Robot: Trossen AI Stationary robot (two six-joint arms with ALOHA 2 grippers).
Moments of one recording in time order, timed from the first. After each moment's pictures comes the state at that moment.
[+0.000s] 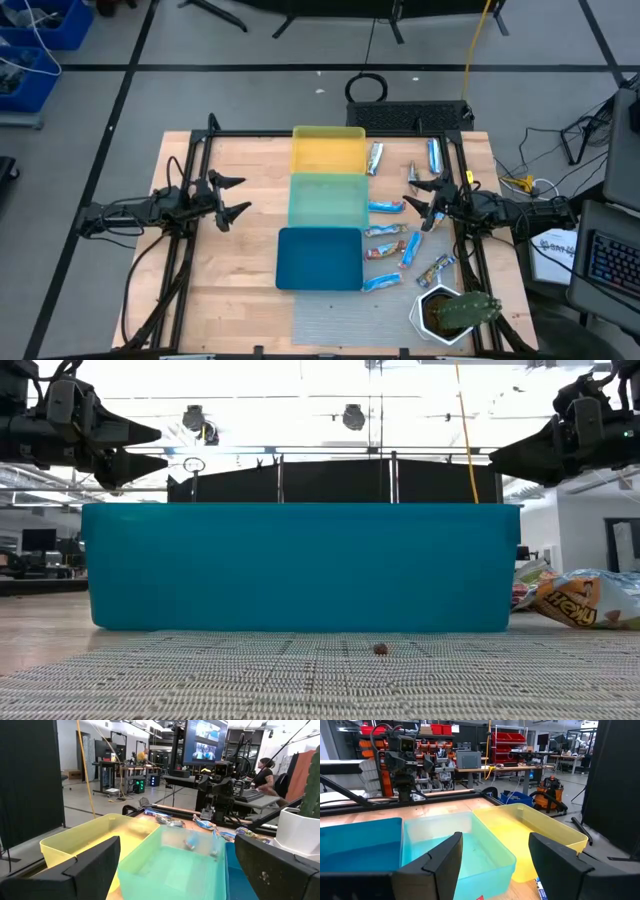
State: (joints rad) left arm 0.03 0.00 0.01 0.08 -0.26 -0.08; right arm 0.08 0.00 0.06 -0.07 0.50 0.01
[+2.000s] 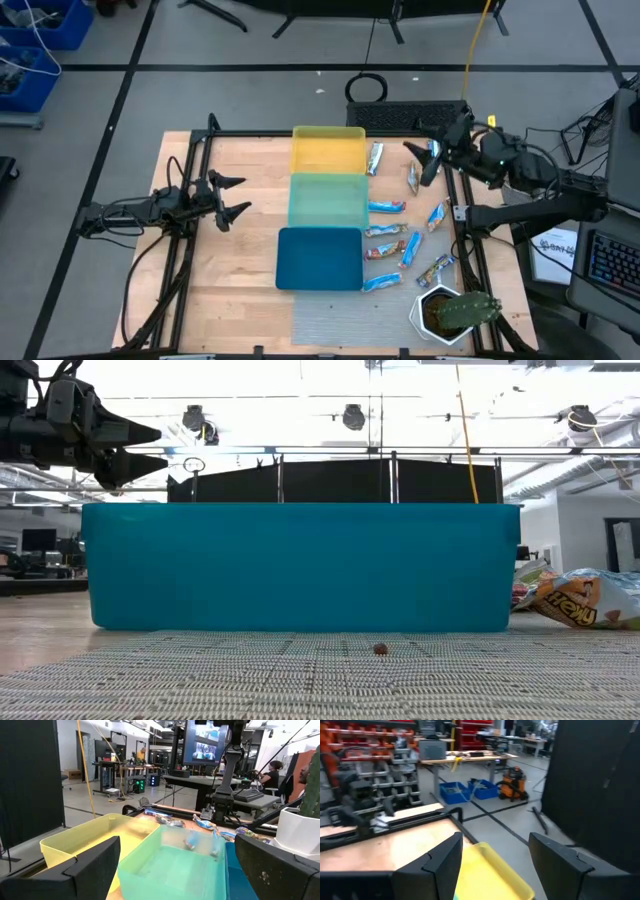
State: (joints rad) left arm 0.03 0.01 0.01 0.08 -0.26 -0.08; right arm -0.11 0.79 1.09 -0.44 0.52 0.02
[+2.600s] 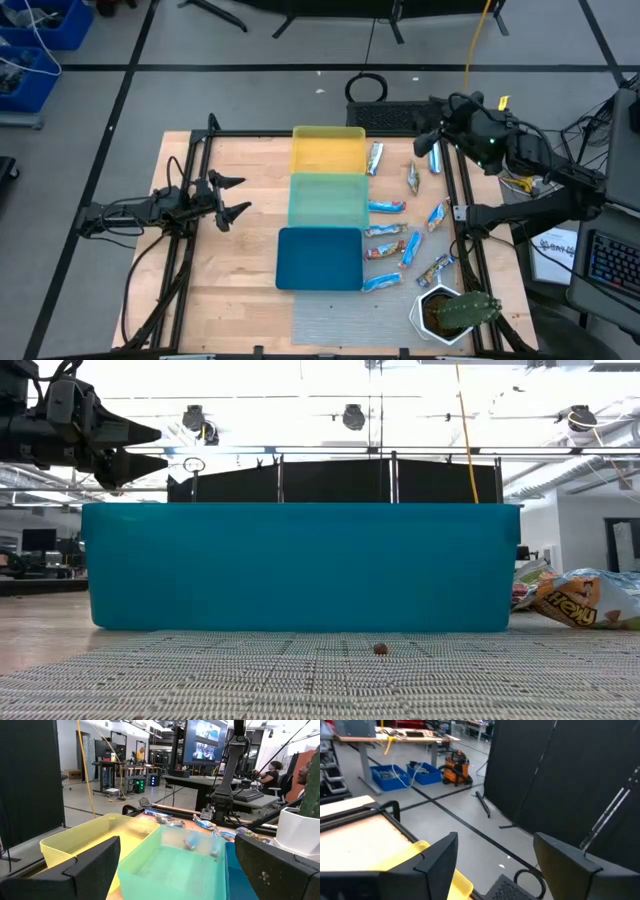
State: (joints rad) left arm 0.03 0.01 0.01 0.08 -0.26 -0.08; right arm -0.21 0.97 1.36 -0.64 0.74 -0.01
